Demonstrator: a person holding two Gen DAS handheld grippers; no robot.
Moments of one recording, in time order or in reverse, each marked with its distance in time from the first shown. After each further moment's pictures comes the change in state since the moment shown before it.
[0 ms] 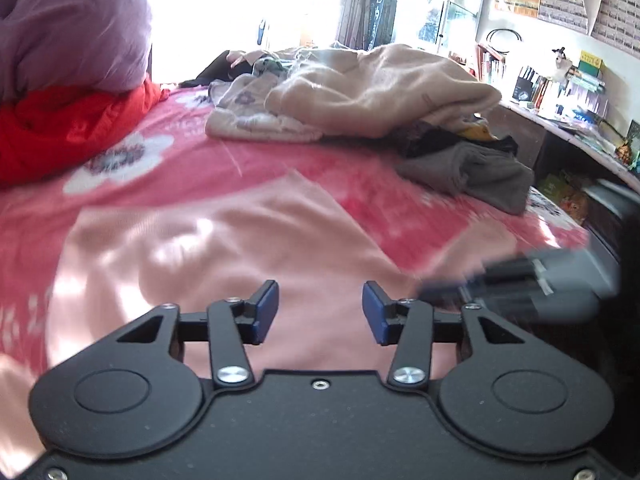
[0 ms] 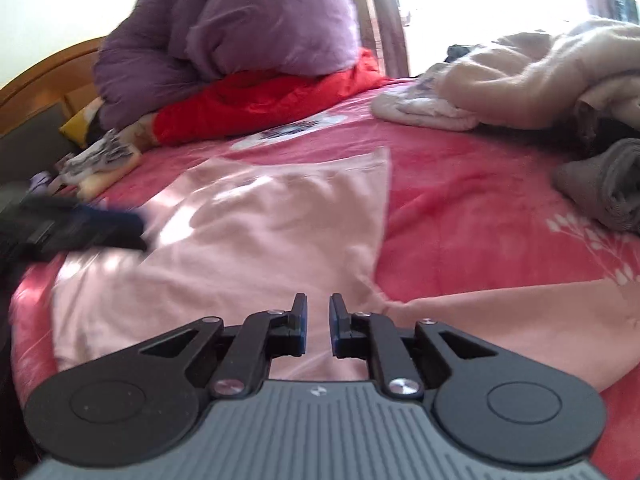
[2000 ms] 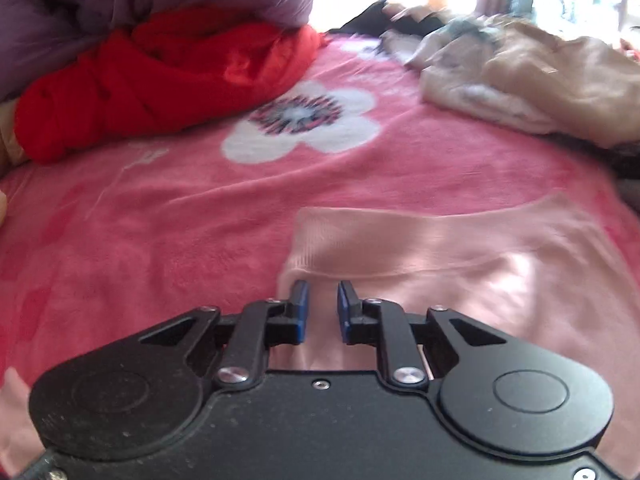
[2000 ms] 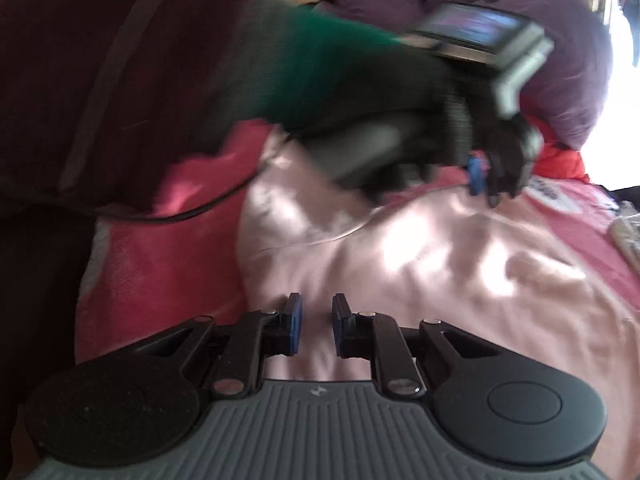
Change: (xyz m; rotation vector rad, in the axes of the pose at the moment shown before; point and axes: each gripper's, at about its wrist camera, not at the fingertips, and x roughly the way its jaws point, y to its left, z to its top) left arm 0.082 0.212 0.021 -0.227 0.194 0.303; right arm 0.096 0.267 -0.012 -0.581 0.105 0.179
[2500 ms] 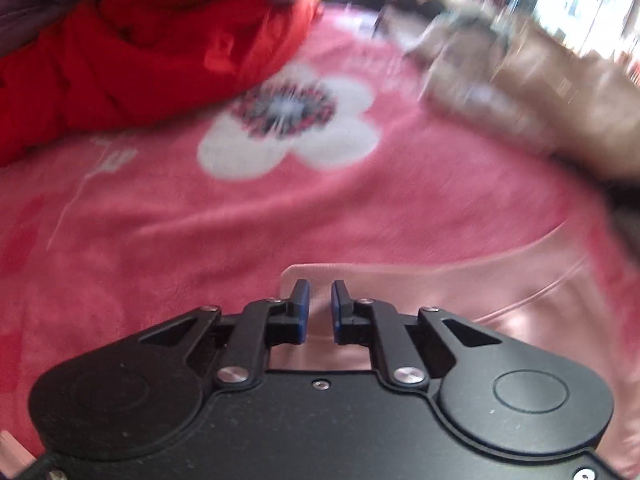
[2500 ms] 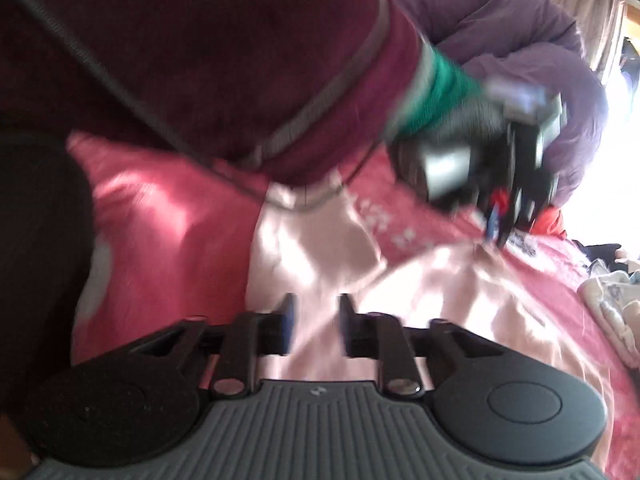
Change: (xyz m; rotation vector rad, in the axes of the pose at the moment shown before) left arm 0.026 0.003 0.038 0.027 0.138 -0.049; right arm -0.008 0.033 0.032 -0.085 -0.077 -0.098
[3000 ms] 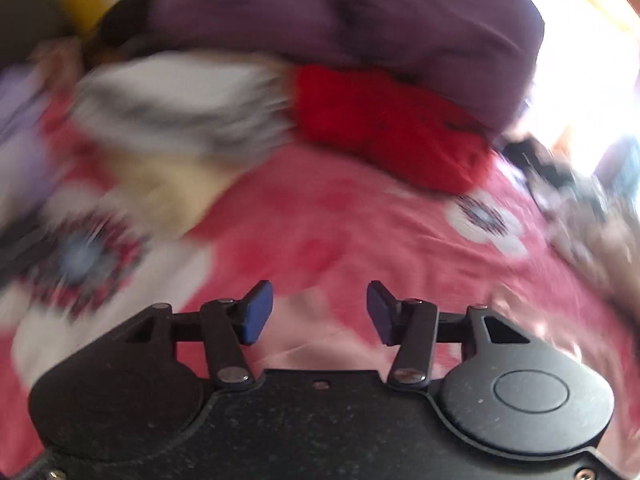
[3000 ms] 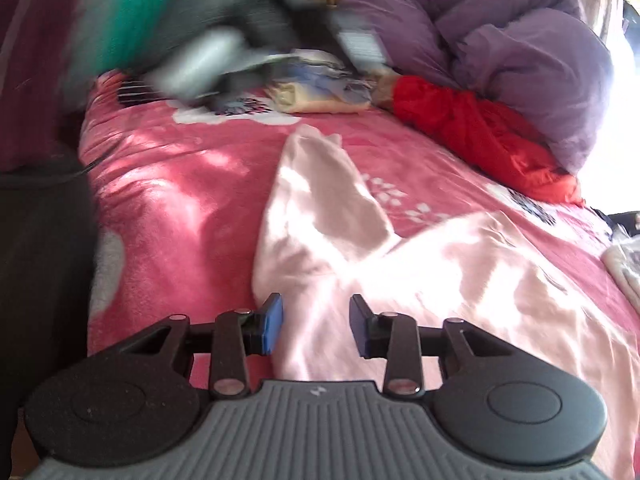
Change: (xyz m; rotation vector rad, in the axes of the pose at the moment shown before) left arm -0.182 0.175 -0.176 -0.608 -0.372 0.162; right arm -0.019 -0.018 -0.007 0.100 0.033 0.055
